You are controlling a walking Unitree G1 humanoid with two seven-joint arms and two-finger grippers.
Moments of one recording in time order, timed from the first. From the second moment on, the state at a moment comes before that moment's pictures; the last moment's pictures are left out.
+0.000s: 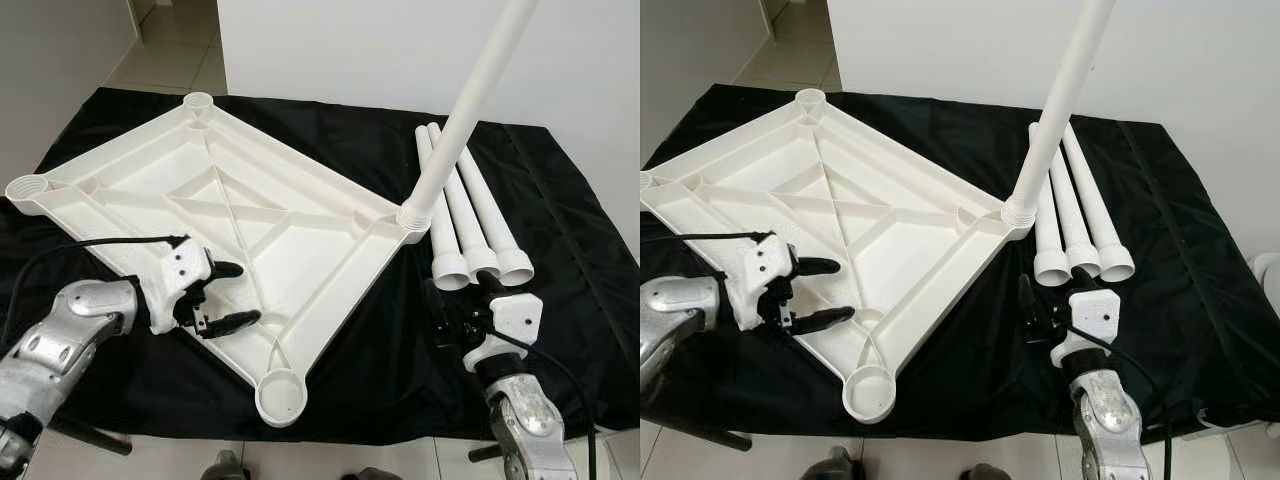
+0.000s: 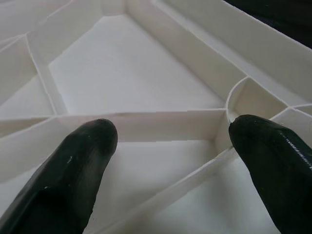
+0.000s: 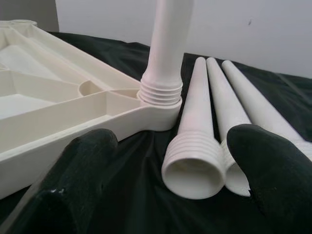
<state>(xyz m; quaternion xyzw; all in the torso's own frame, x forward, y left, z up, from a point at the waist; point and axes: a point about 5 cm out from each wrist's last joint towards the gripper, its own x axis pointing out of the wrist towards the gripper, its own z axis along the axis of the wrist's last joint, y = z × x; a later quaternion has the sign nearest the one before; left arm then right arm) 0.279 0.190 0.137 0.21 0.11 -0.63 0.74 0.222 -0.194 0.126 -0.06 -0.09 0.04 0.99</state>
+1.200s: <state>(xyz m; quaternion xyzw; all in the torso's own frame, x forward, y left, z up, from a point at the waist) 0.332 0.198 0.132 0.34 0.20 -0.61 0.69 0.227 -0.192 0.129 -0.07 -0.09 0.04 0.99</state>
